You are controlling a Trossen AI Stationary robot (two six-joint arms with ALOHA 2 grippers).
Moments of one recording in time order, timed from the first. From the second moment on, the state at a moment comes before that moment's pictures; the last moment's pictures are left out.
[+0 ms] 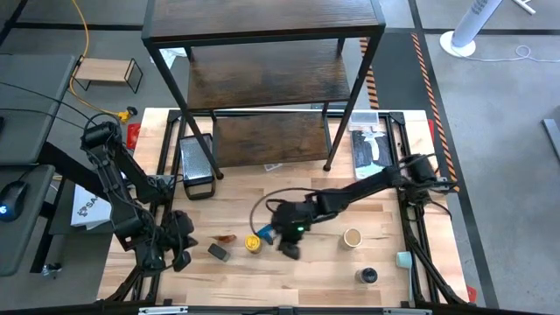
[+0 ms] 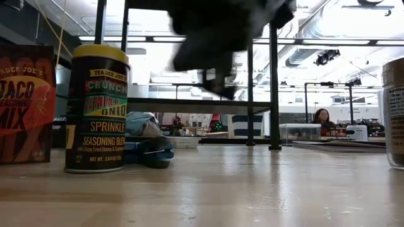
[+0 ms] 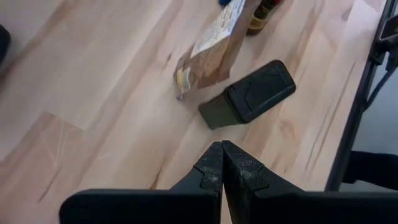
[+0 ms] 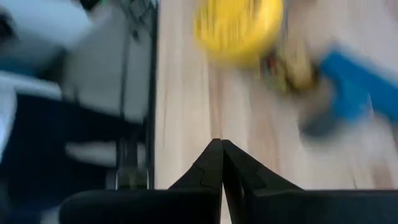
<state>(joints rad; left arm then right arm) -1.12 1.21 0.84 -0.91 -0.50 -1.60 0.26 1.97 1.34 -0.15 -0.38 0.61</state>
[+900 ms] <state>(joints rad) -1.11 1.20 0.84 -0.92 -0.77 -1.60 0.50 1.35 0.94 -0.97 -0.12 1.28</state>
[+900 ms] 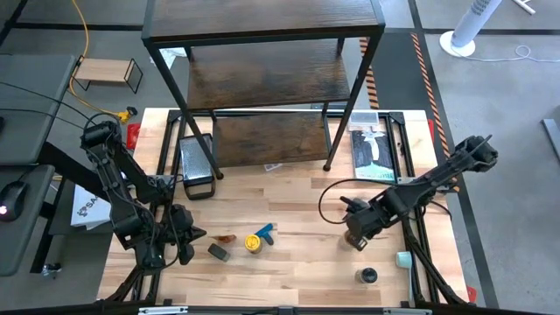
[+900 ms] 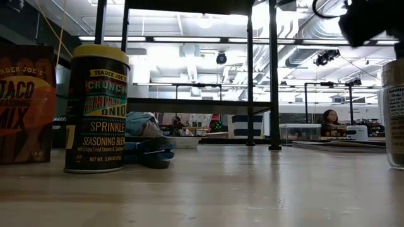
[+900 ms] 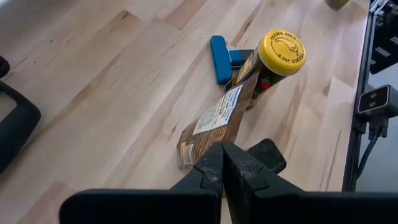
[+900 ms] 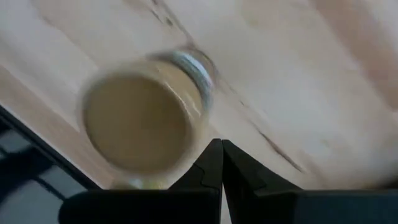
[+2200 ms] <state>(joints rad) -1.11 1.20 0.84 -0.92 -0.66 -1.65 0.54 1.81 1.09 -0.30 -0.05 1.30</state>
